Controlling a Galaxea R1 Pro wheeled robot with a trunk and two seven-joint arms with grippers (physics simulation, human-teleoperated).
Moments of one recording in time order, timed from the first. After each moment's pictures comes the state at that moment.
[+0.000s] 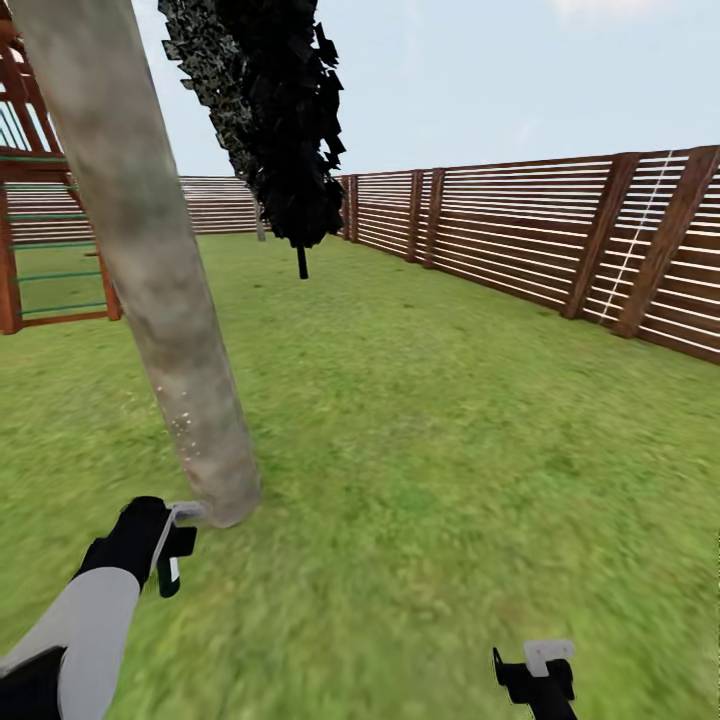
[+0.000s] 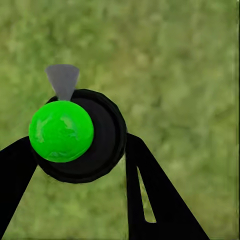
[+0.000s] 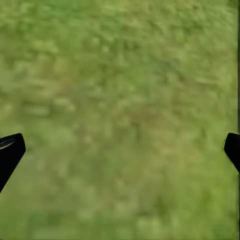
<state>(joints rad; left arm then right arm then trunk) -0.81 0.10 0.47 -0.58 -0.55 0.81 -0.17 -0.48 -0.09 0.21 -0.03 -0.08 -0.51 -0.13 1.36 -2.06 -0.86</state>
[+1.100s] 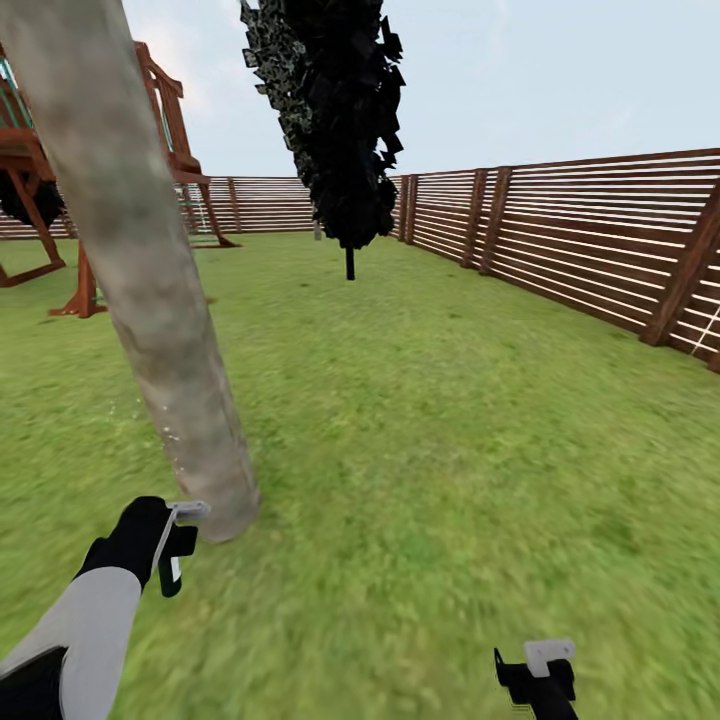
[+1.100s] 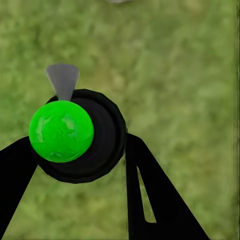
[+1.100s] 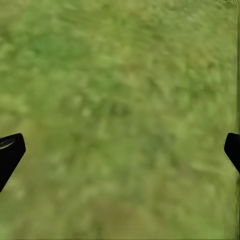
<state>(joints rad) -0.81 0.09 0.47 -0.58 -0.56 0.81 -0.17 -0.48 -0.10 0.21 -0.03 -0.08 -0.51 -0.13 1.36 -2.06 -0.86</state>
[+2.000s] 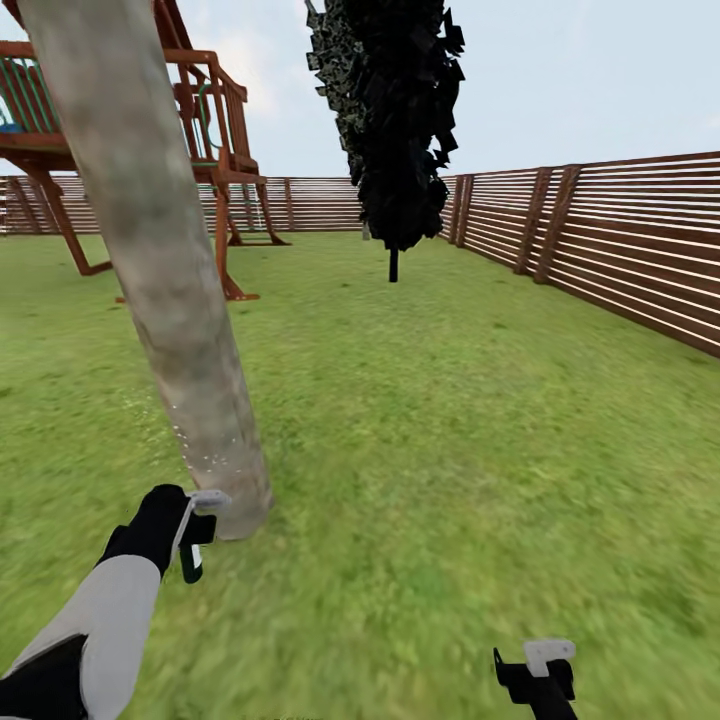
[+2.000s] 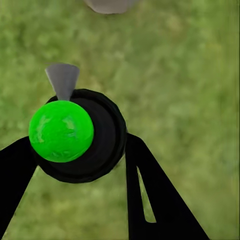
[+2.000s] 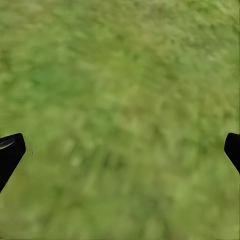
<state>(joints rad) -0.85 0.04 0.46 -0.59 -0.56 0.83 -0.17 -0.48 -0.09 0.21 -0.03 -0.08 -0.51 -0.13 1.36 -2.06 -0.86</state>
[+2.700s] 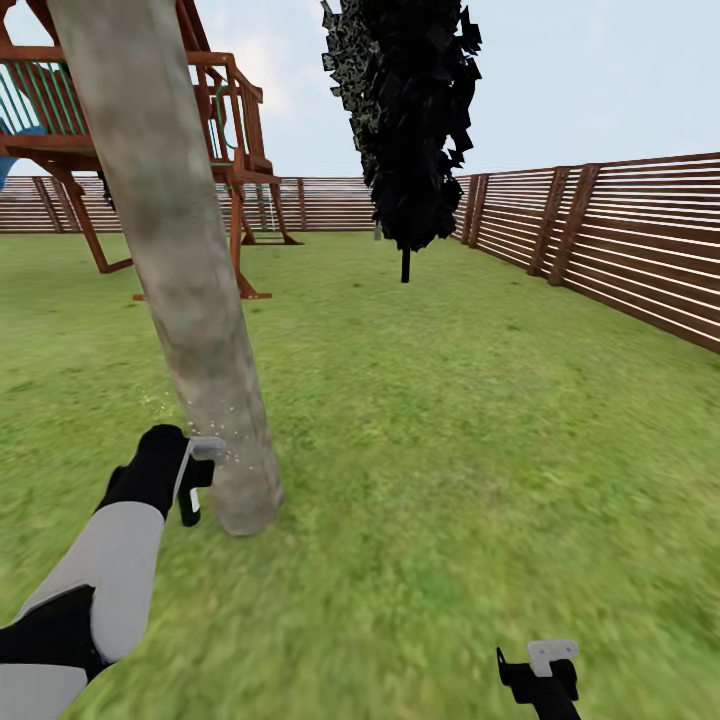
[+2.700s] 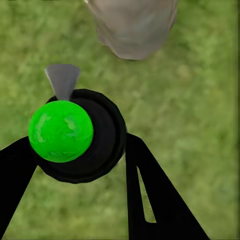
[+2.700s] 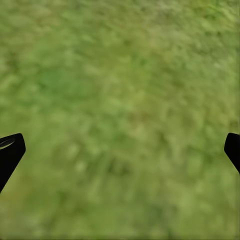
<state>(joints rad) -0.99 0.04 0.40 -0.69 -0.56 0.99 -0.18 -0.48 -0.10 0.21 -0.03 -0.08 -0.51 -0.14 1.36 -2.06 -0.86</state>
